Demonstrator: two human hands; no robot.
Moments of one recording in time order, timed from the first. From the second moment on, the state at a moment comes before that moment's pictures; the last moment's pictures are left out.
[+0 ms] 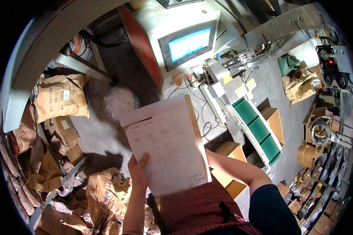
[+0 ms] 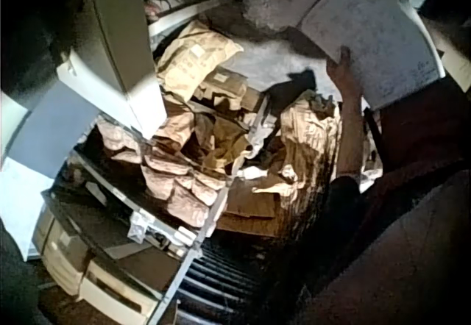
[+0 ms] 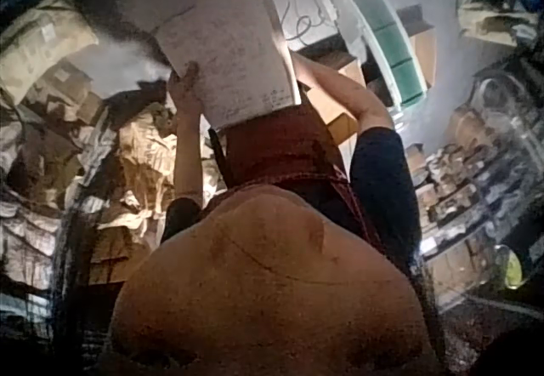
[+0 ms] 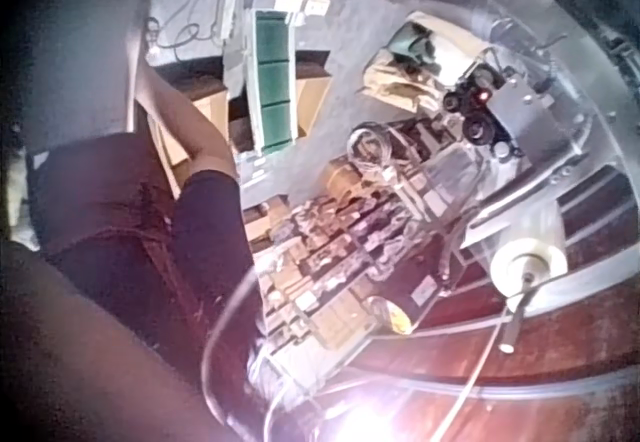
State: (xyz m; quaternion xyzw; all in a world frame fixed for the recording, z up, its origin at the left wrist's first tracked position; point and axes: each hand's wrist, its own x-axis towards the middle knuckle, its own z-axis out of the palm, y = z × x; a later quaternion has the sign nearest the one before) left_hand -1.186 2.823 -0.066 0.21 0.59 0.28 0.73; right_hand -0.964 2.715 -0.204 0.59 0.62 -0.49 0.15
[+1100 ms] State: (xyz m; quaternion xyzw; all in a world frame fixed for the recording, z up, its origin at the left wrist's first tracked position) left_hand -1.214 2.827 -0.071 0.26 0.55 0.27 0.74; right_hand -0.918 2.736 -0.184 0.63 0.65 -0.41 0.12
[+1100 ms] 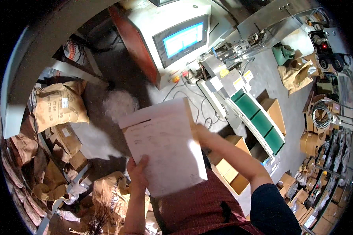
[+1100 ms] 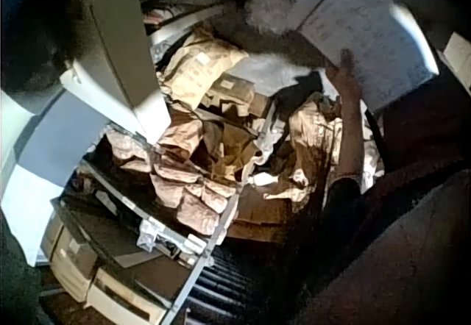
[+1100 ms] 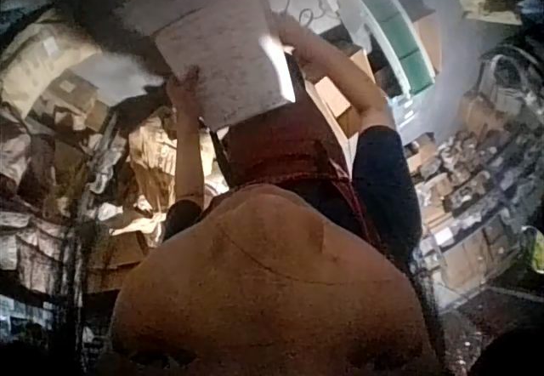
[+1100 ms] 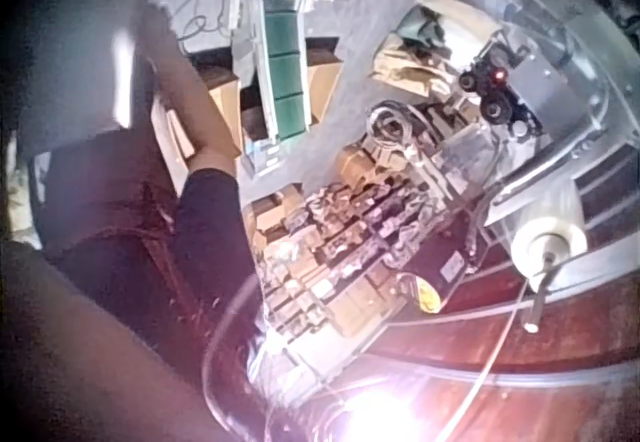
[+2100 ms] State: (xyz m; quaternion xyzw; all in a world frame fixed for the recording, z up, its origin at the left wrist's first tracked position) left_hand -1.191 2.797 -0.086 0.26 0.60 0.33 0.68; right_hand -0.749 2.899 -0.074 0.73 0.68 0.02 -0.06
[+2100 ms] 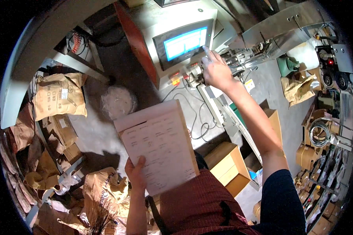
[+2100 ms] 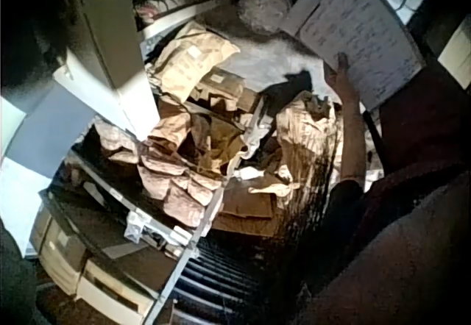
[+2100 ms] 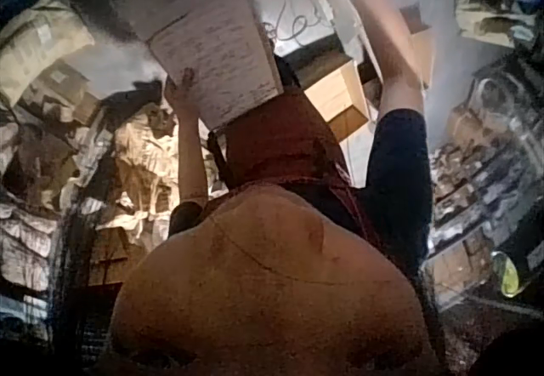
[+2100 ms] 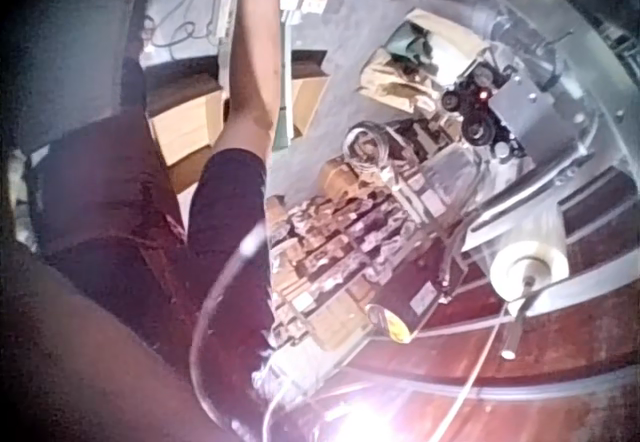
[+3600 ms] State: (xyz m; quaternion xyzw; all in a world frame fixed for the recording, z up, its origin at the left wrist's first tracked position) left_hand -1.199 2.806 -0.090 0.26 0.56 0.36 0.69; right_hand -0.748 2.925 -0.034 0.76 0.64 0.07 -0.09
